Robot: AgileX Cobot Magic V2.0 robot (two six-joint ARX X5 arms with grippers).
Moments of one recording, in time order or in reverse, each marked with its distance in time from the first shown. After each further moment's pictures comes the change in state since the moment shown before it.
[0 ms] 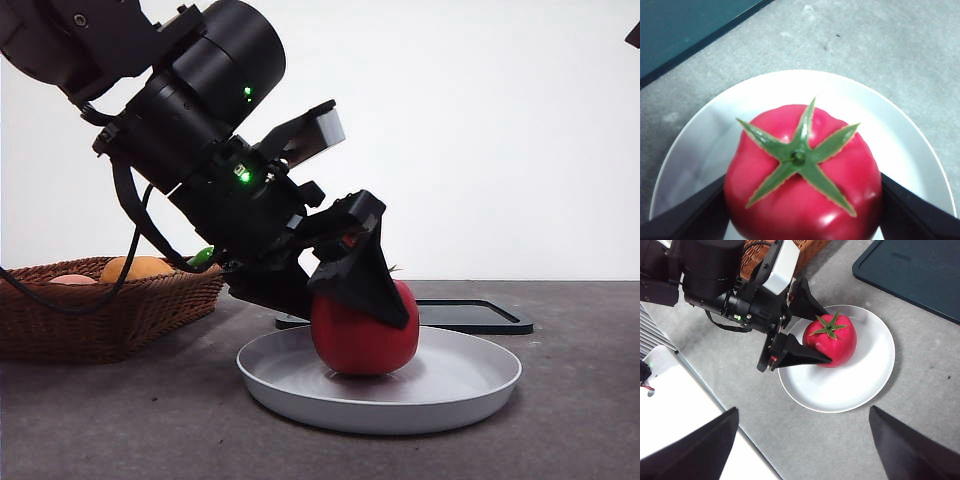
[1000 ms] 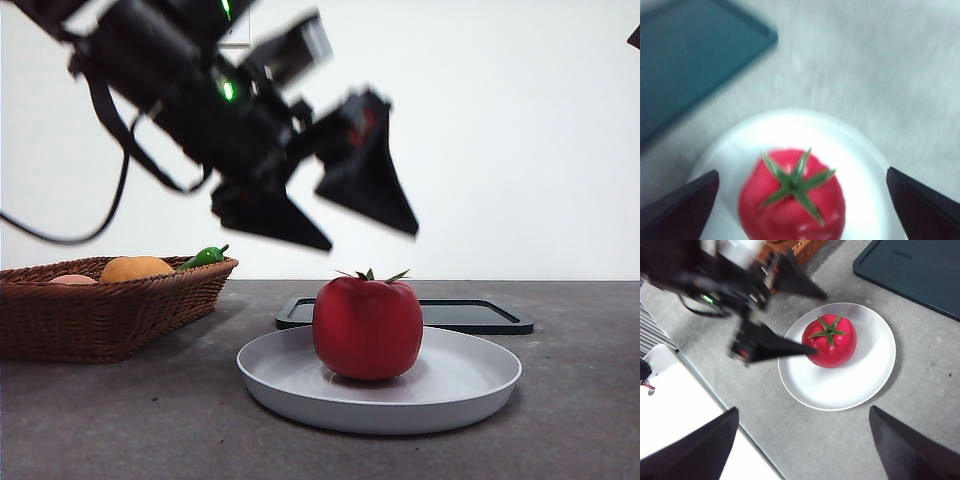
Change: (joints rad) left arm -0.005 -0.182 0.000 -0.060 0.000 -0.001; right arm 0.000 0.000 0.000 -0.008 0.000 0.000
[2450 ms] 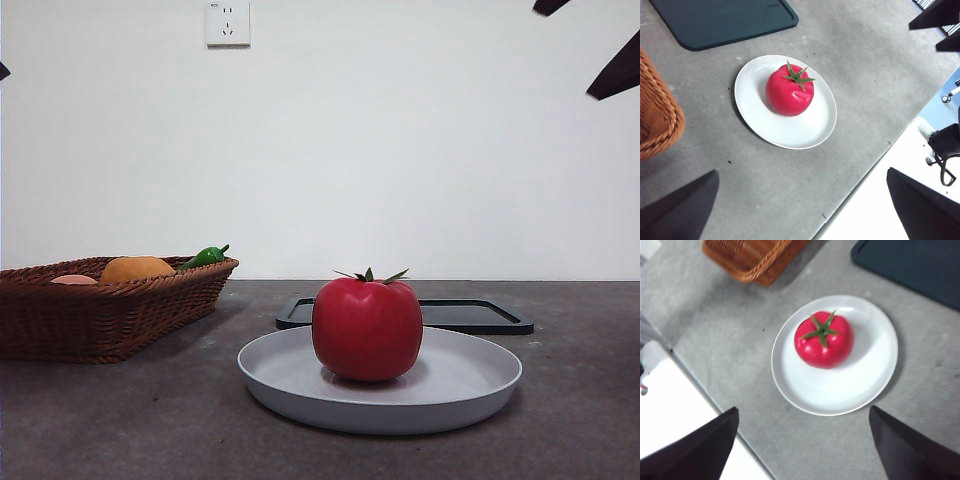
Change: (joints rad) left arm 0.497 -0.791 0.000 -0.967 0.402 0.004; right arm 0.023 0.142 0.000 0.065 0.000 0.000
